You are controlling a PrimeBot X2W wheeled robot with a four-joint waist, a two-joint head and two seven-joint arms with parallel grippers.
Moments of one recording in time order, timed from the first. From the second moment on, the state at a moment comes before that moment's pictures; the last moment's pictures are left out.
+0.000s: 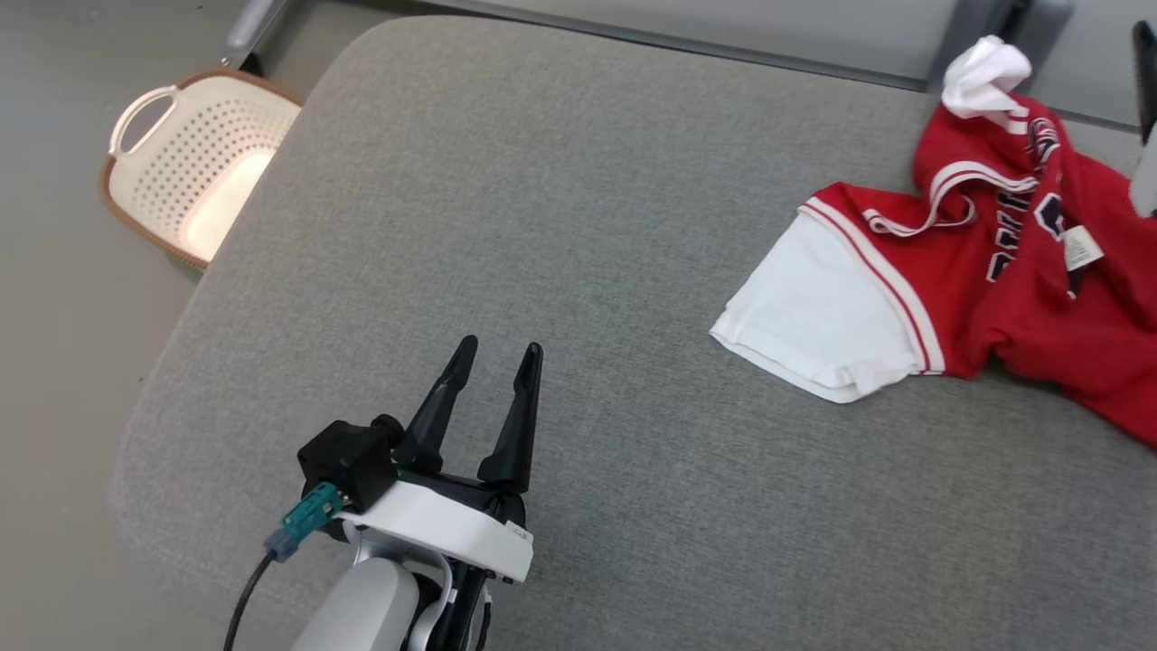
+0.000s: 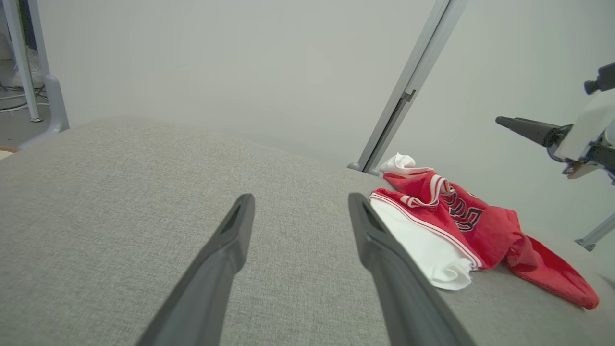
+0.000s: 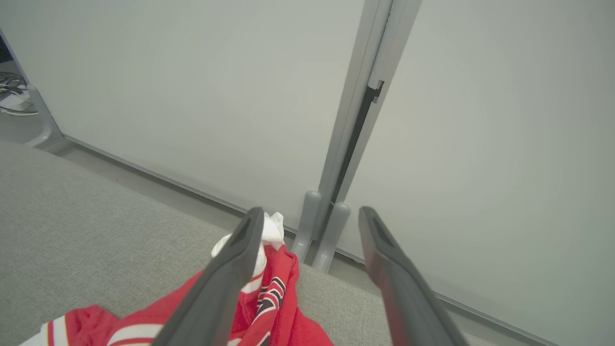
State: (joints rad) left arm -0.25 0.05 -0.43 0.23 -0.56 -0.03 -0.26; right arm -1.12 -0.50 0.47 1.08 0.37 0.13 -0.01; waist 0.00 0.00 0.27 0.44
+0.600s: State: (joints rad) left arm -0.21 0.05 -0.28 0.26 -0.53 -0.05 -0.26; right arm -0.55 -0.36 0.35 0.65 0.54 0.13 -0.26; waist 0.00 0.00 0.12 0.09
